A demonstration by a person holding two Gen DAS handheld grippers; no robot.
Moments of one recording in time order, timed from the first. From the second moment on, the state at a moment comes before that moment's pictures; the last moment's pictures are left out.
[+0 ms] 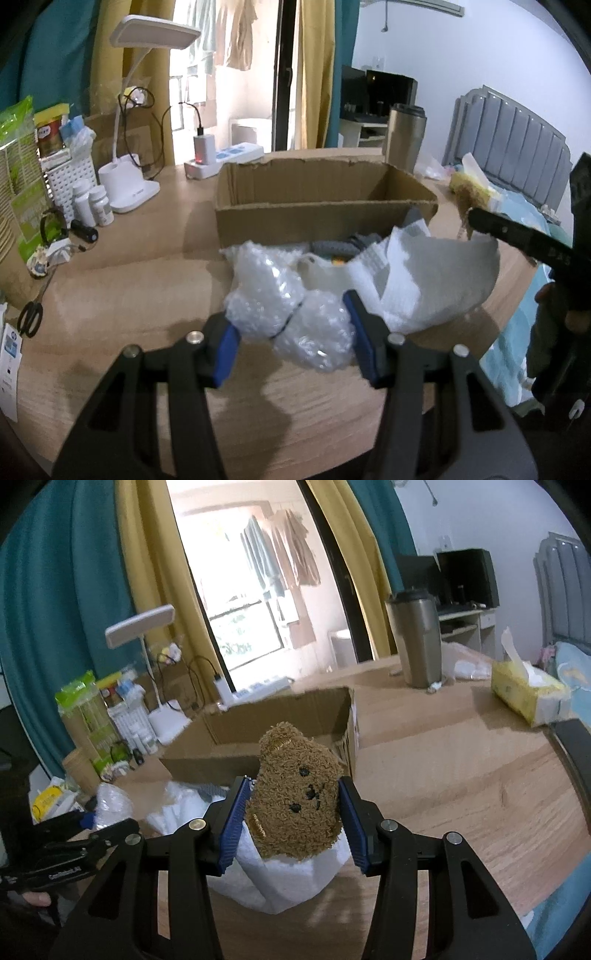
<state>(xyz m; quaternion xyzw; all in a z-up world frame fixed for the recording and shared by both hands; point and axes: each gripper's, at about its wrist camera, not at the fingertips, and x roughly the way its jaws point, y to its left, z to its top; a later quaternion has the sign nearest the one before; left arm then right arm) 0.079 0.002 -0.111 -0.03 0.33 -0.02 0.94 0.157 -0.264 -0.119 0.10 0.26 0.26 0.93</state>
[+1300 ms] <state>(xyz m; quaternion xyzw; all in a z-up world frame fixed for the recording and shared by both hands) 0.080 0.007 -0.111 -0.05 0.32 -0.03 0.95 0.207 -0.249 -0.156 0.11 0.38 0.25 0.88</state>
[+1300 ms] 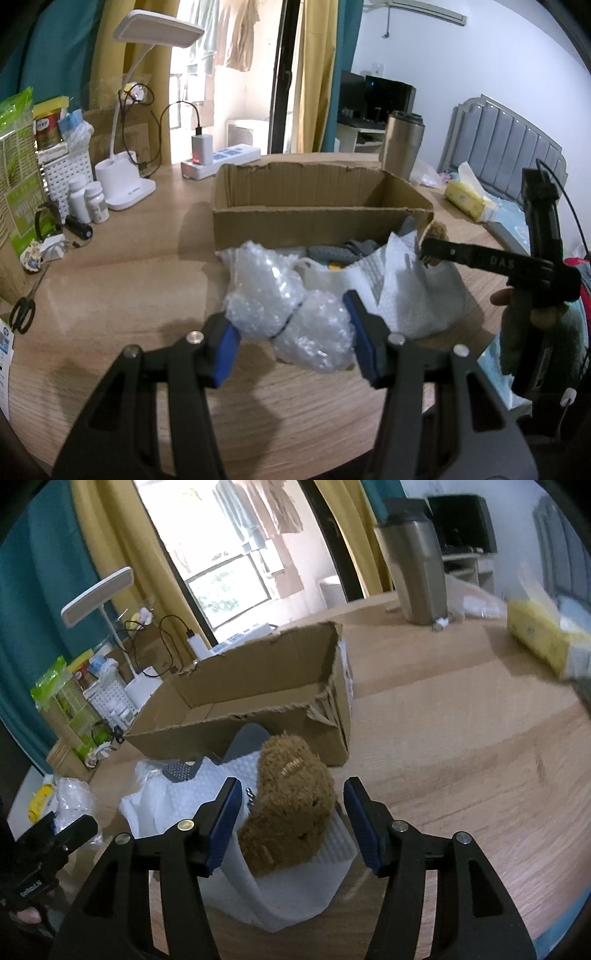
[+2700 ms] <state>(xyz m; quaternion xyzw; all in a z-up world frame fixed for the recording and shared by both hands) 0.147 0.011 -0.079 -0.04 0.27 -0.03 0.96 0.239 -0.254 -0.082 0.12 0.24 0.30 0.91</state>
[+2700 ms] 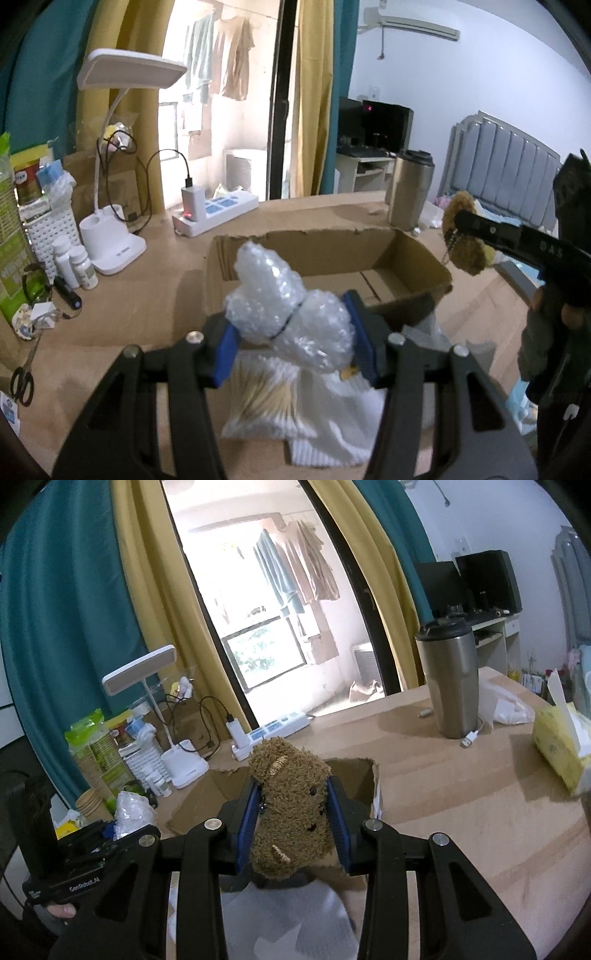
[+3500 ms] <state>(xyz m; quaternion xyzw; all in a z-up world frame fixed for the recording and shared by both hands) 0.218 0.045 -0.105 -0.09 0.29 0.01 0.95 0.278 -0.233 -0.108 0.09 0.28 0.28 0.91</state>
